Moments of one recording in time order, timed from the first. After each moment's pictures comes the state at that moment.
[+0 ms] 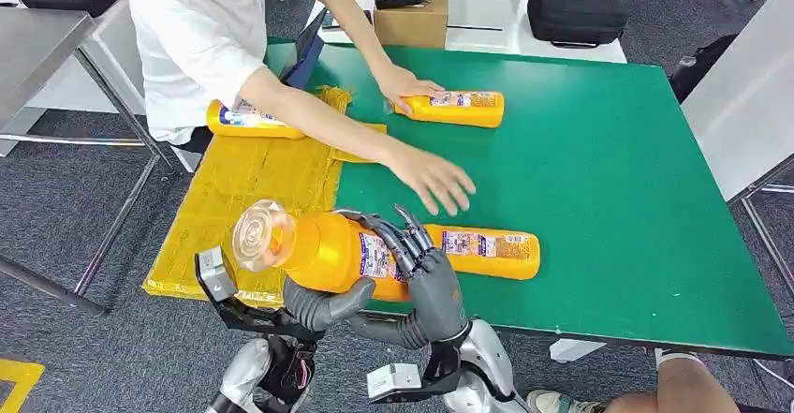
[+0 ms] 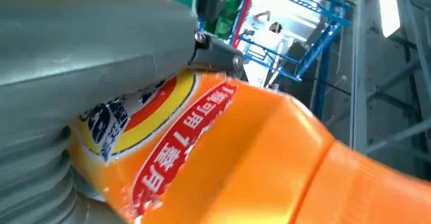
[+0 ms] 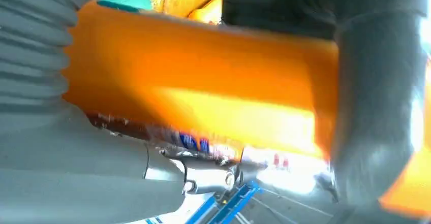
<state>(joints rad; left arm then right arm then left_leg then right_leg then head) -0.04 -0.23 -0.46 -1.46 0.43 -0.28 -0.38 -0.14 0.09 0.72 -1.35 0.74 -0.46 -0.60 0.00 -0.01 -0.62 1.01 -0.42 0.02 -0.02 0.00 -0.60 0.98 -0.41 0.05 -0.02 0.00</state>
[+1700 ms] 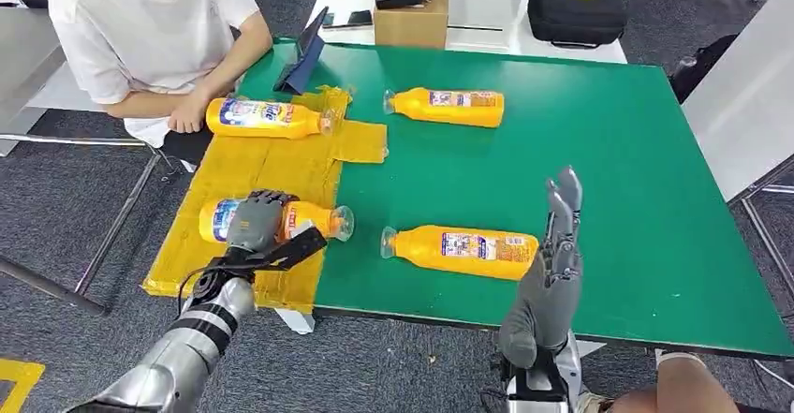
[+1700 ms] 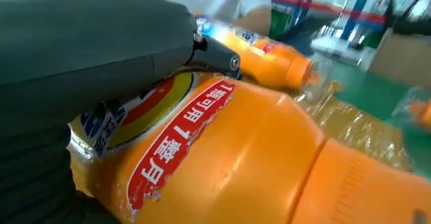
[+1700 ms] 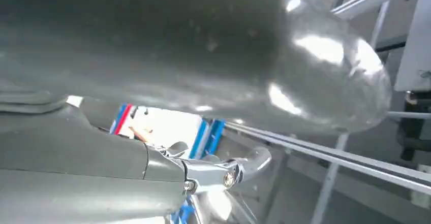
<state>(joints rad) -0.50 -0.06 -0.09 -0.60 -1.05 0.39 -0.31 -0.04 0.05 0.55 -1.78 0.41 -0.51 -0.70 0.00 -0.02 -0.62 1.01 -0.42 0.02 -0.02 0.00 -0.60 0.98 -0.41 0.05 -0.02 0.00</state>
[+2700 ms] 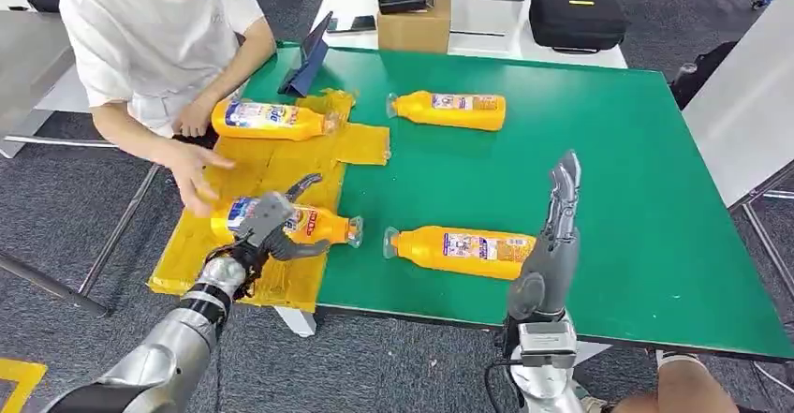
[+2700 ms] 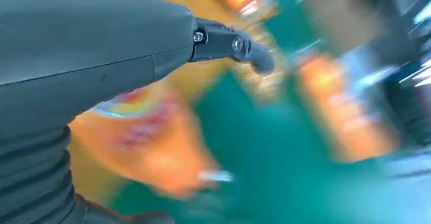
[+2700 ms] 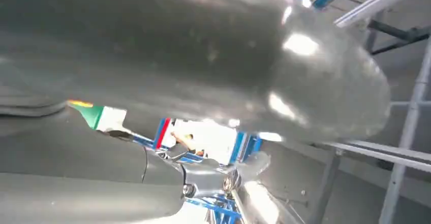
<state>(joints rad) -0.53 -0.12 0.05 -0.63 -0.45 -0.15 -0.57 -0.09 0.08 0.44 -1.58 0.33 -0.48 -0.70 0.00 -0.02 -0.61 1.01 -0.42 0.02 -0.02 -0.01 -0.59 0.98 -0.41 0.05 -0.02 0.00</state>
